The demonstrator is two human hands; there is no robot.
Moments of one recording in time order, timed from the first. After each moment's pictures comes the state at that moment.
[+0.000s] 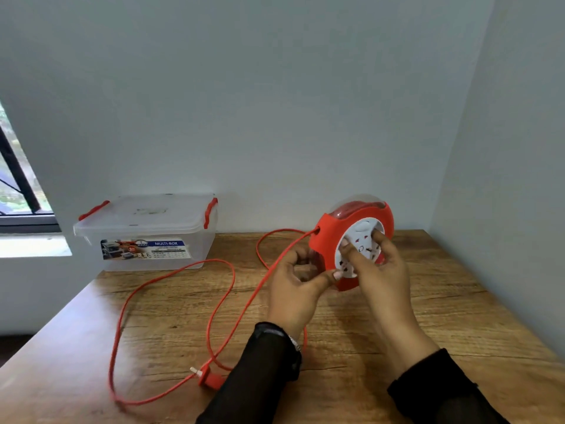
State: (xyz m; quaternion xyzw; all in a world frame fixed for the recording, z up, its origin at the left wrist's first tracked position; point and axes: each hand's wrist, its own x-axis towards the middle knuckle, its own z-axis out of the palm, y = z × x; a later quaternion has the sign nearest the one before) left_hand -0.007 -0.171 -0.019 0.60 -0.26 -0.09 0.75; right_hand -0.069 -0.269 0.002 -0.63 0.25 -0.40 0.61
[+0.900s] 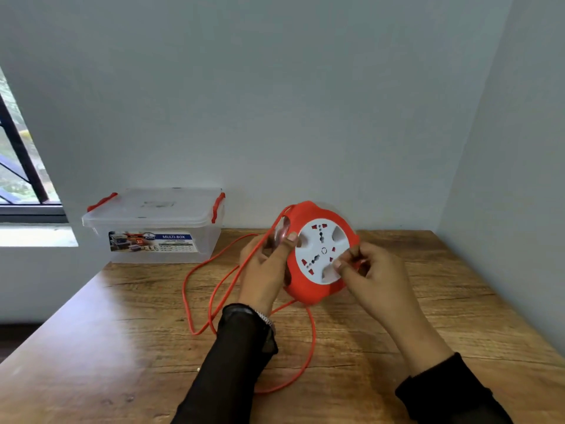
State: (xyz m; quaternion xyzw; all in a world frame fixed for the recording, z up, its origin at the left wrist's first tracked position) left_hand 0.027 -0.135 -0.004 0.60 -0.16 -0.06 0.78; right_hand -0.069 -0.272 -0.001 -0.85 0.16 -0.33 0.37
